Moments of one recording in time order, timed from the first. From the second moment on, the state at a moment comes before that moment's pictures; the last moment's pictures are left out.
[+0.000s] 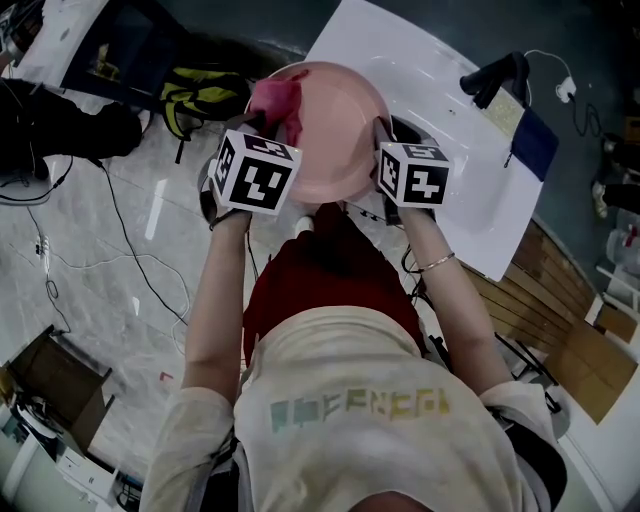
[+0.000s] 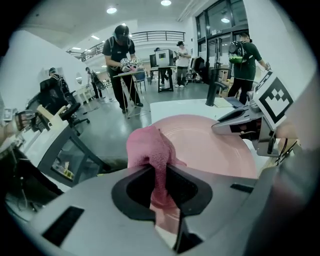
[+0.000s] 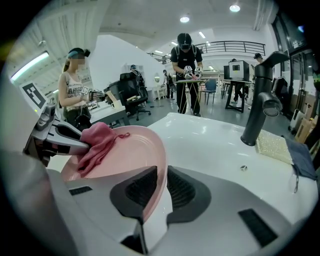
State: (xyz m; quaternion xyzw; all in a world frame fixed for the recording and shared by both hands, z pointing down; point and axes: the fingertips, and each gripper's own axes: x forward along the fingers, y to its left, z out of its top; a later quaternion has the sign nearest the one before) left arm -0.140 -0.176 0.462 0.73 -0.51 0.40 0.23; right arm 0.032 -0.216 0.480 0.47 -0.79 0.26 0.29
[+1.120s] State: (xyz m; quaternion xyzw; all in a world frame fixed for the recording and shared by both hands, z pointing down) left arm -0.010 -0.140 0.456 0.82 -0.38 0.29 0.32; right arm 0.032 -0.212 0.482 0.47 -0.79 0.26 0.28
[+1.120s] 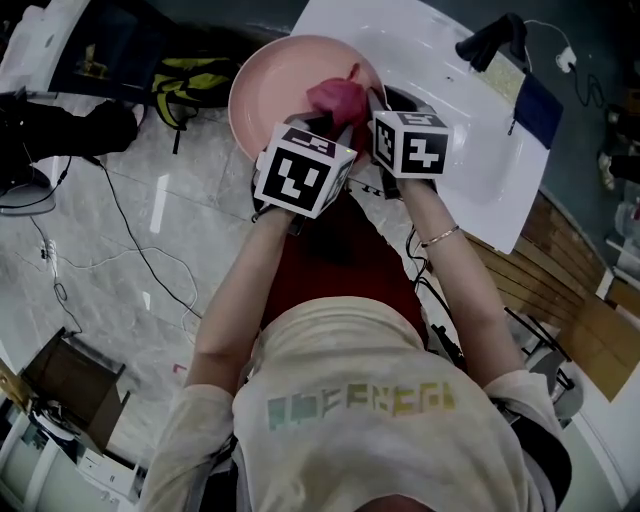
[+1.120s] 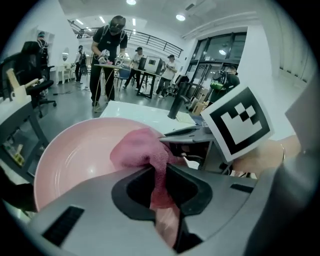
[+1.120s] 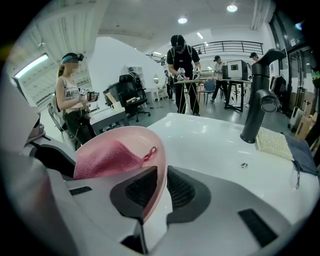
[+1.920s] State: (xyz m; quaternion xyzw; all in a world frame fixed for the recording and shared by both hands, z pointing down) left arm -0.060 -0.109 0.460 0.80 -0.39 0.34 0.30; right arm 0.030 -0.211 0.482 0.47 -0.80 0.24 0.30
